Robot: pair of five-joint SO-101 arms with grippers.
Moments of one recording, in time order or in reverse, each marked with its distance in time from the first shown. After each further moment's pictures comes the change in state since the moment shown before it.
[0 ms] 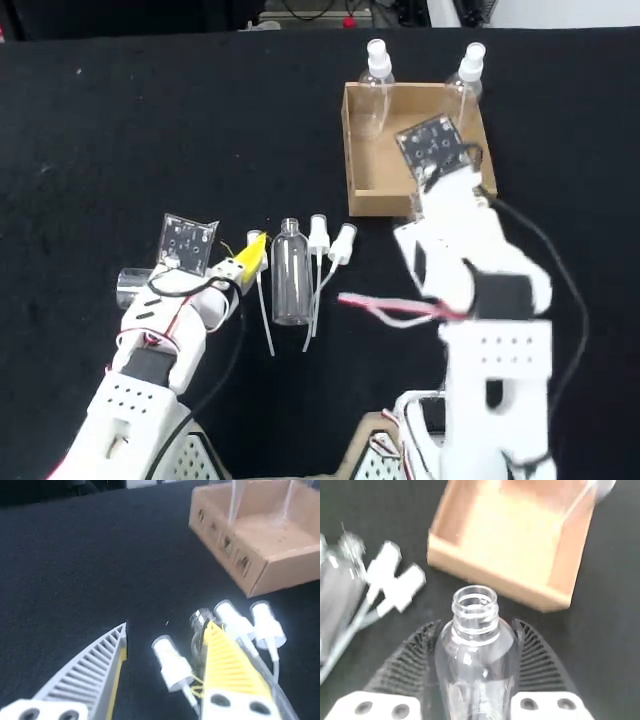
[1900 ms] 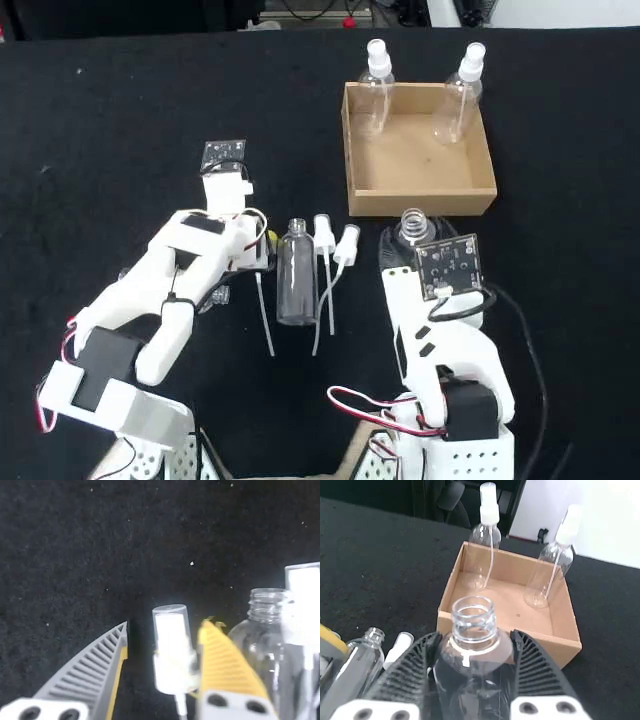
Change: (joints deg) left arm 0.5 70.6 -52.8 27.2 17.1; right arm -3.2 -49.3 39.8 -15.9 -11.3
